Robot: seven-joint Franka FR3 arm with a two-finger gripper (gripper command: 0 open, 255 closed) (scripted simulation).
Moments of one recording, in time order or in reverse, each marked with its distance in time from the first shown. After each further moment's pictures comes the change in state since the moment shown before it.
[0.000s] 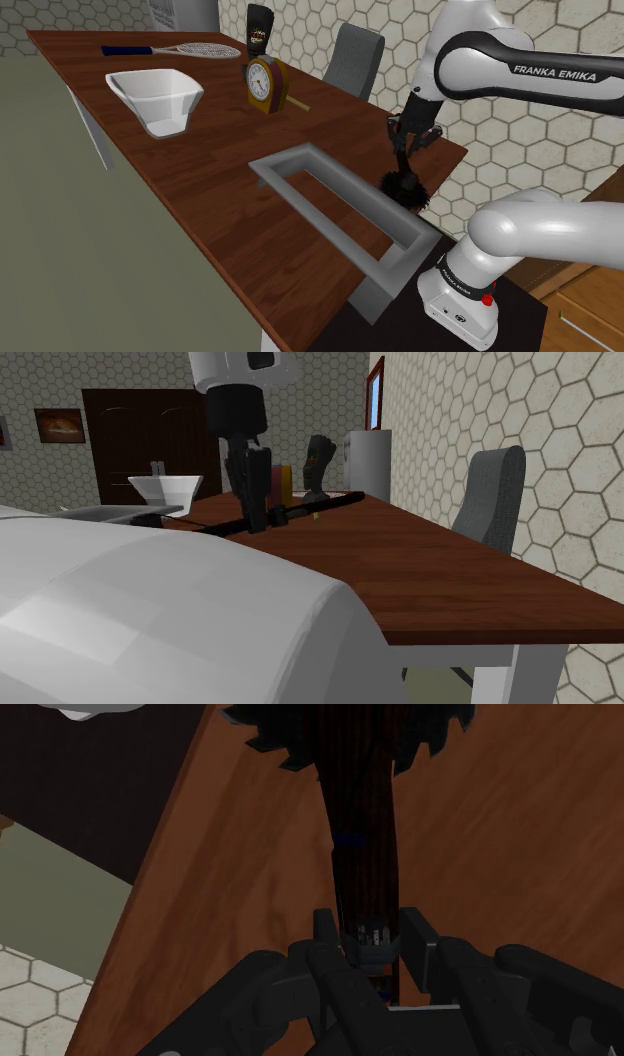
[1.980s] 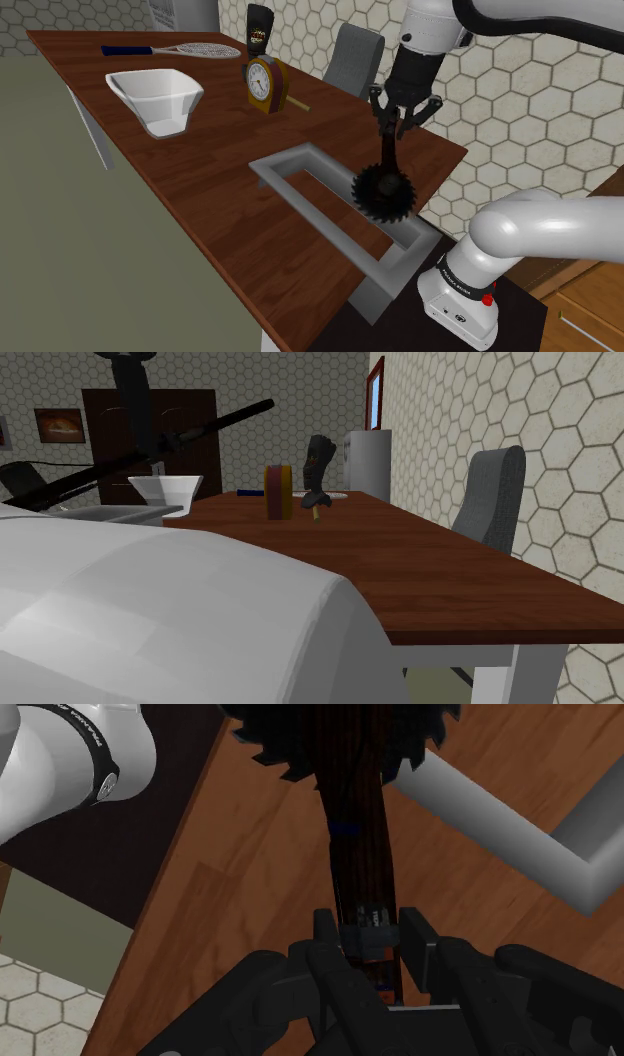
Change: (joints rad) arm 0.034 0.070 0.208 0.373 0.133 -0.279 0.239
